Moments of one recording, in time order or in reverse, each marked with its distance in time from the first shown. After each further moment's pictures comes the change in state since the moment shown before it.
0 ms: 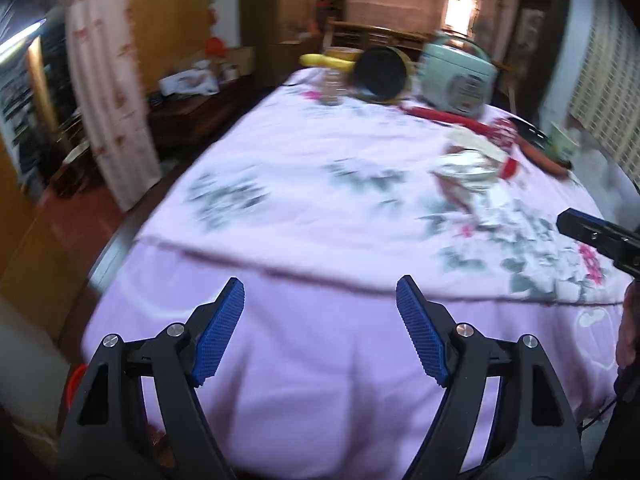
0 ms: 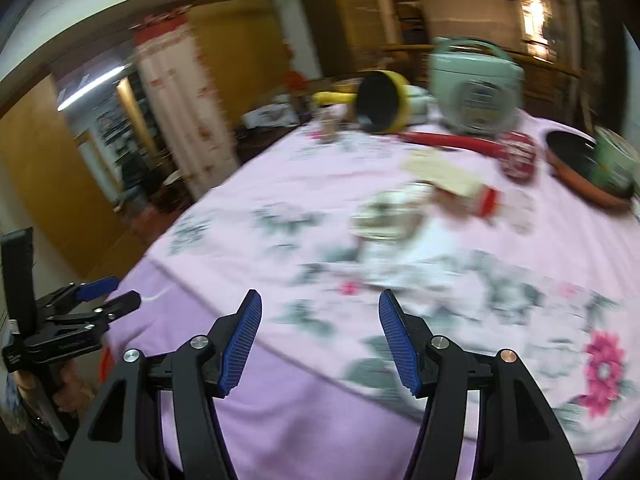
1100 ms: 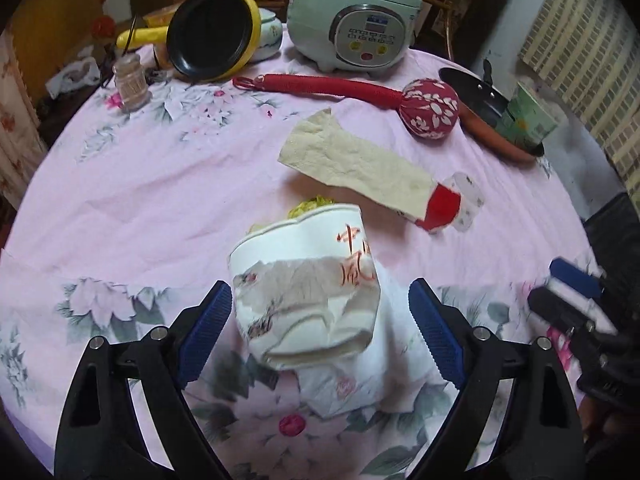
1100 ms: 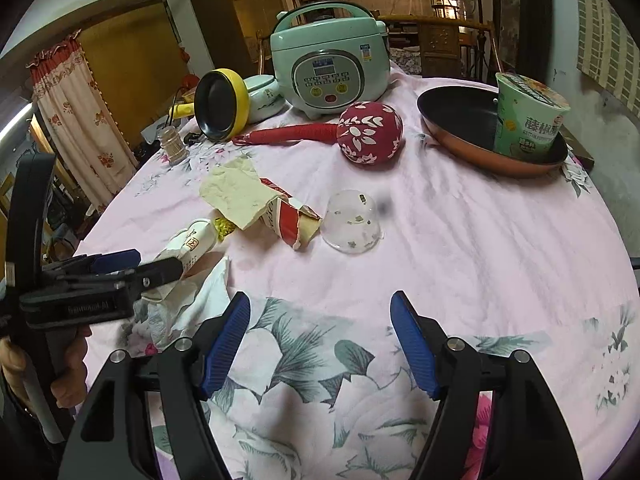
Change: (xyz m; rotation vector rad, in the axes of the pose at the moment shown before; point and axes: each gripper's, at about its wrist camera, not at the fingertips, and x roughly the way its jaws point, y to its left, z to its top) left arm 0.184 -0.165 0.131 0.104 0.226 -0.238; right arm 0.037 -0.151 0.042 0.178 0.056 -0.248
